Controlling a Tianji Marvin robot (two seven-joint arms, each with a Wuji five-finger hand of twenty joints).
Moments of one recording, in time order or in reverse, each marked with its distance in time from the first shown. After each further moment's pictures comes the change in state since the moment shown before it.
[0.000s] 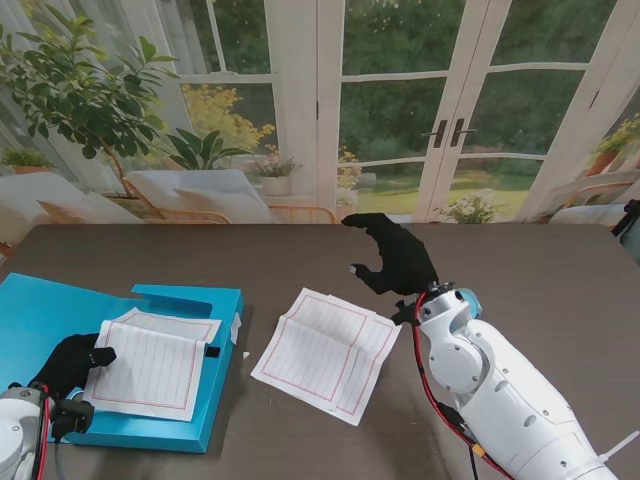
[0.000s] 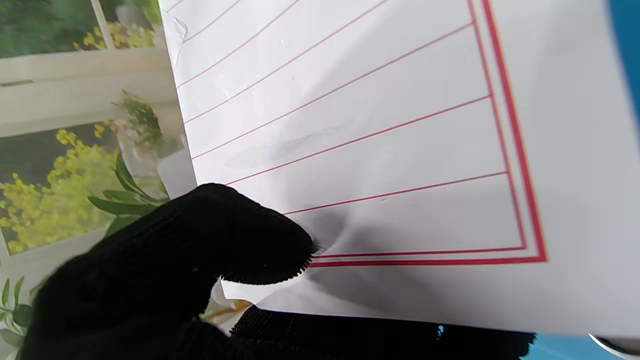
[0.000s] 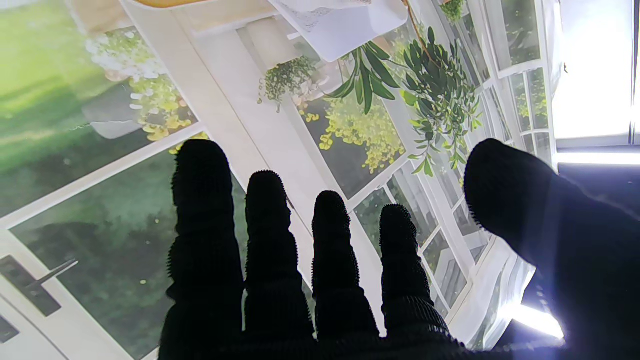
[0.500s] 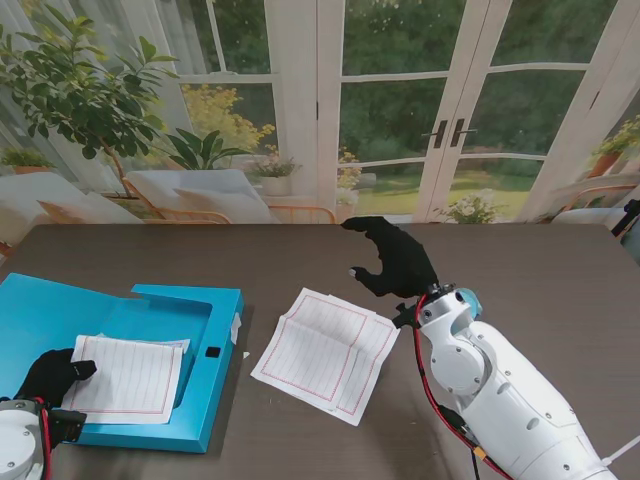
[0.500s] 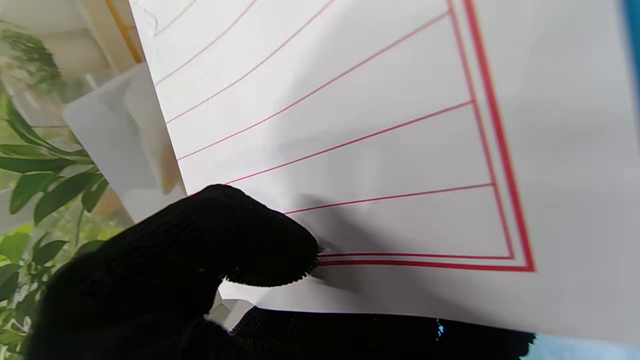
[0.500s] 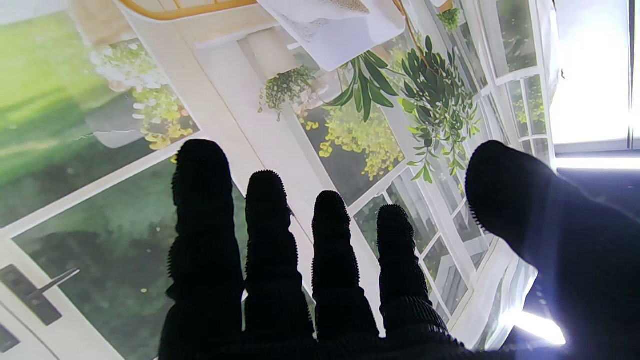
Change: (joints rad) left arm 0.001 -0.035 0.003 0.034 0.119 0.091 0.162; right arm -0.013 0.005 0.008 -0.014 0.004 -0.001 0.028; left_hand 0.026 0.001 0.009 -0.003 -0.040 0.008 0.008 0.027 -0.034 0.000 0.006 0.030 -0.025 0.012 0.003 0.000 0.000 0.001 -0.002 0.016; right_hand 0.000 0.024 -0.022 0.000 0.000 0.023 0.000 0.001 0.000 0.000 0.000 0.000 0.000 0.000 0.000 0.000 0.000 0.000 0.000 0.000
